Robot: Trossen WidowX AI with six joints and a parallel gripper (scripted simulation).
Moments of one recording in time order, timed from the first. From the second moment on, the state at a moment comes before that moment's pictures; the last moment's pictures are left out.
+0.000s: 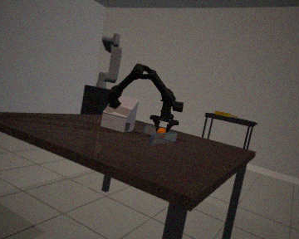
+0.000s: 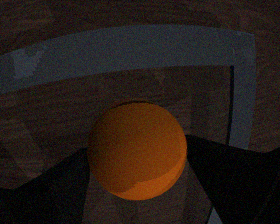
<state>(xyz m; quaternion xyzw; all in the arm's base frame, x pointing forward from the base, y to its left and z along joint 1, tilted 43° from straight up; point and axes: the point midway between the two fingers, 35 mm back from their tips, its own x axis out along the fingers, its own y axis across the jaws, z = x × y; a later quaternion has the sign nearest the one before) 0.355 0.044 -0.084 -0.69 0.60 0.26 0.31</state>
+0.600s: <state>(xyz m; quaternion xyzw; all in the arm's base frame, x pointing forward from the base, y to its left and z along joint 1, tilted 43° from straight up) 0.356 0.035 -0.092 -0.69 0.60 0.26 0.31</state>
